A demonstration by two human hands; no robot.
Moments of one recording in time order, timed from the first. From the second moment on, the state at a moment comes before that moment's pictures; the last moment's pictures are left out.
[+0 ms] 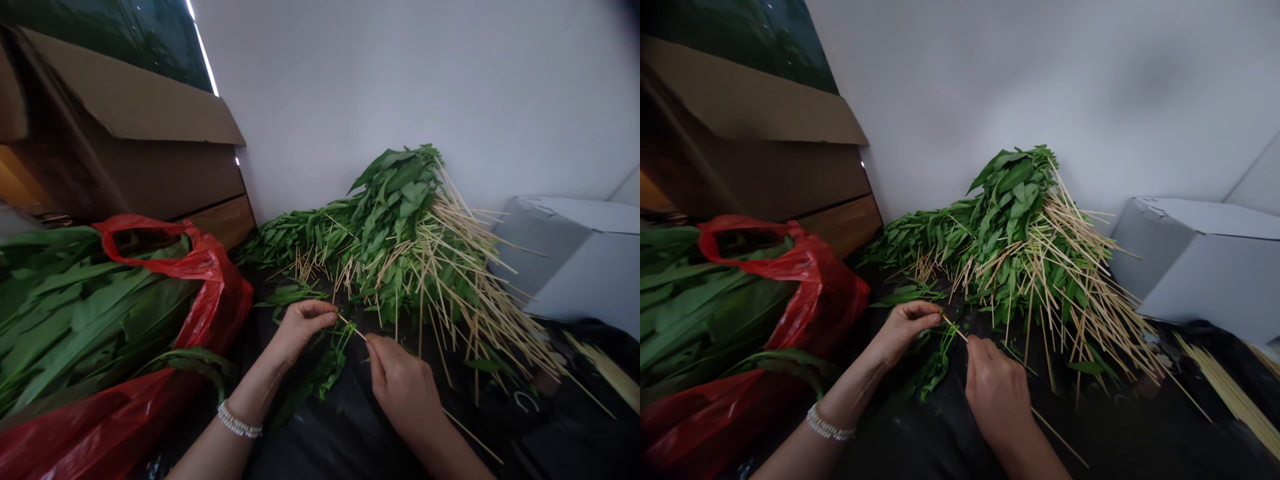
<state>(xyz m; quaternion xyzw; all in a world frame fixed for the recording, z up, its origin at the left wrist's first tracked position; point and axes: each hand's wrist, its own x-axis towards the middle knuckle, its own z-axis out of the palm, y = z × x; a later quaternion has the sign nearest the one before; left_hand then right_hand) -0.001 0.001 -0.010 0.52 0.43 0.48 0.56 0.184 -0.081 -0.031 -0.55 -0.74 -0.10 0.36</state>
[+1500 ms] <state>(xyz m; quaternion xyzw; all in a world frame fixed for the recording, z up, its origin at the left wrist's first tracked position) -0.003 0.004 -0.017 0.48 0.40 0.47 0.62 0.183 -0.081 -0.034 -0.54 -0.74 -0.08 0.39</state>
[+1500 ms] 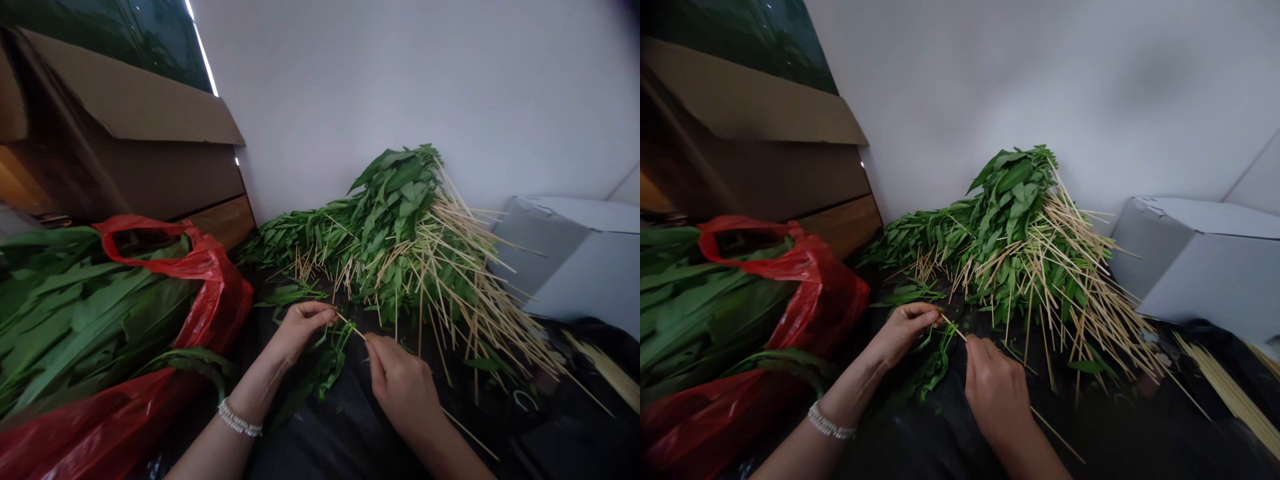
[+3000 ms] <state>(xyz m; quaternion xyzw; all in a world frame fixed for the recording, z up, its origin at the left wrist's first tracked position) 0.000 0.007 -0.038 0.84 0.46 0.24 0.16 0.171 -0.093 -0.024 -0.42 -0.84 -0.08 0.34</state>
